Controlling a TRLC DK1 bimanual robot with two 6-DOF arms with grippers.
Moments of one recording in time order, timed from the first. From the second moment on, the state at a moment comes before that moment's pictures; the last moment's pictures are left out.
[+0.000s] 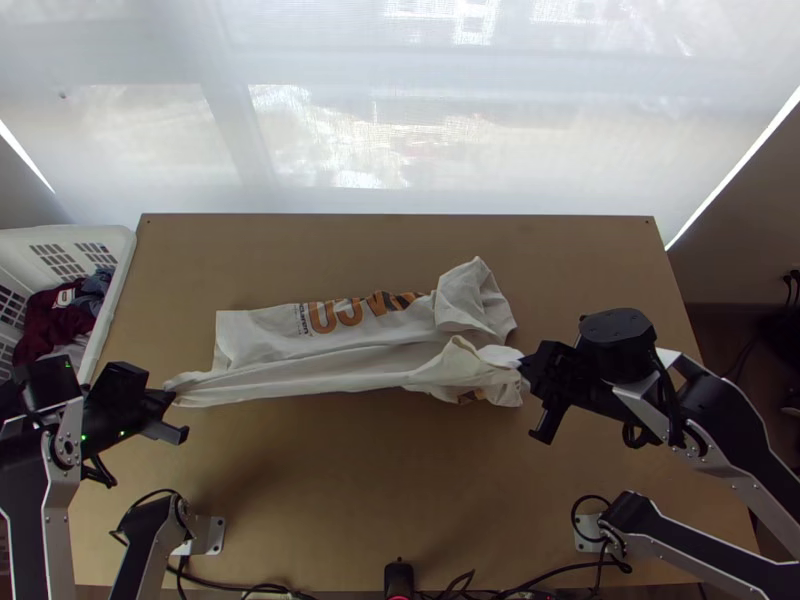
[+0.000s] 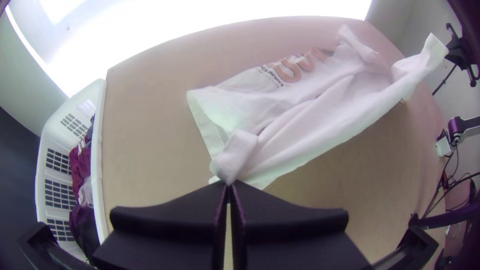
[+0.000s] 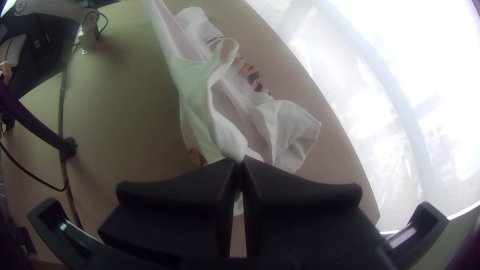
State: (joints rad) left arm 0.38 0.68 0.85 -1.11 0.31 0.62; right arm 0.71 0.98 1.16 -0.95 -0.02 -0.48
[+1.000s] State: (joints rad) left arm 0.09 1.01 0.94 -0.61 0.24 0.34; right arm 0.52 1.24 1.25 -0.71 -0.05 -0.52
